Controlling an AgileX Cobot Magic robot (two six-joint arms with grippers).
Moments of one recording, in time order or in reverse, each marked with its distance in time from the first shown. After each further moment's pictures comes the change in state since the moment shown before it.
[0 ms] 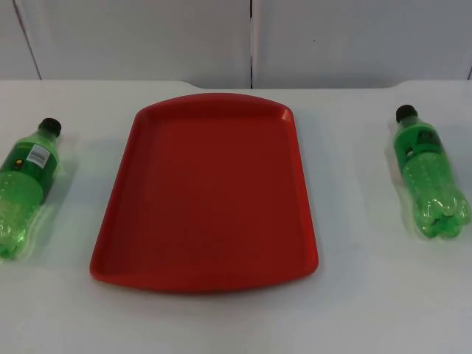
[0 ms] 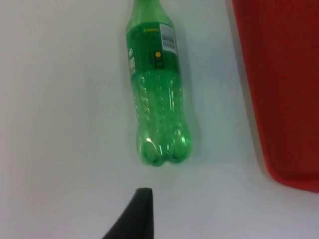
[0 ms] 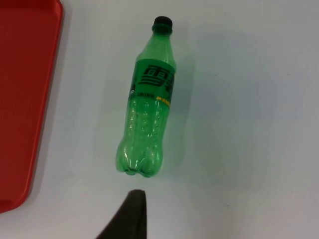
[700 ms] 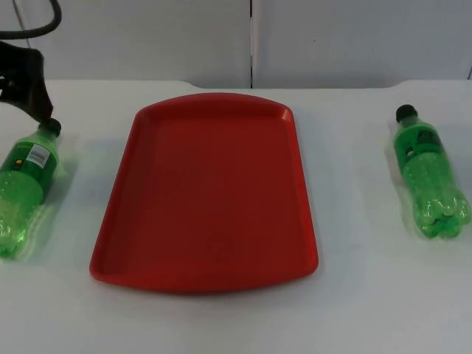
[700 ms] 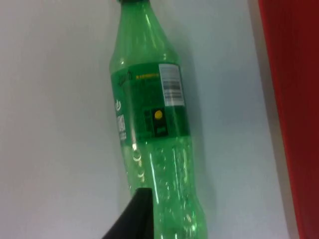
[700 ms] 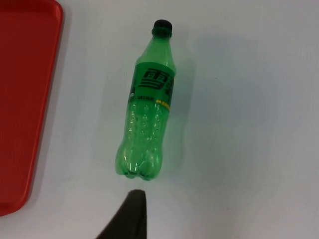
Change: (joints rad) right arm 0.000 0.000 0.000 0.000 -0.007 0.000; left arm 0.028 0.602 -0.331 -0.094 -0.075 0.137
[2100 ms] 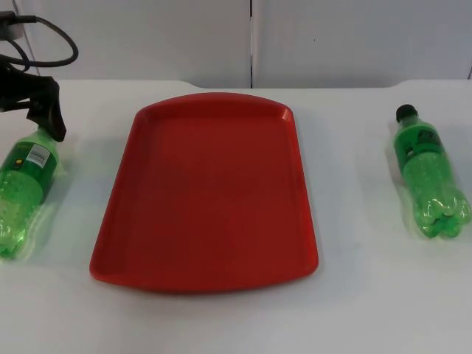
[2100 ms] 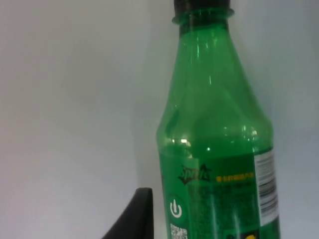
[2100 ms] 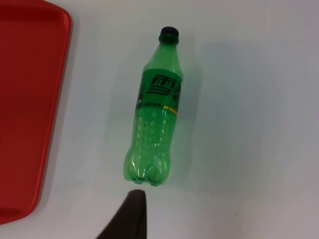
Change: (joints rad) right arm 0.000 0.002 -0.002 0.027 -0.015 0.000; left arm 0.113 0.466 -0.390 -0.088 0.098 0.090
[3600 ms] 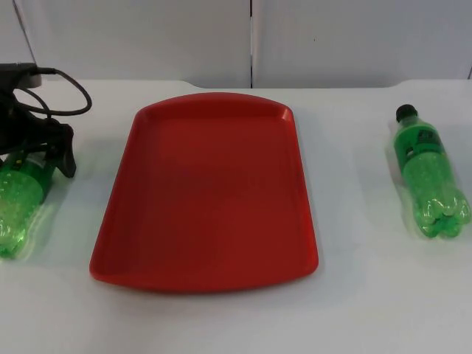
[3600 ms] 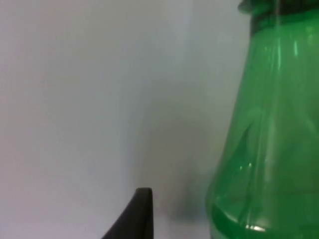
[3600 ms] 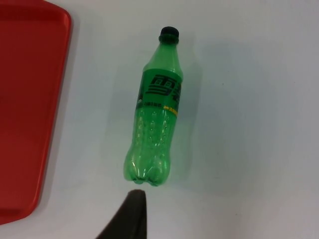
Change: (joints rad) right arm 0.000 0.000 0.000 0.000 0.000 0.000; left arm 0.000 0.188 -0.051 0.033 -0.126 0.008
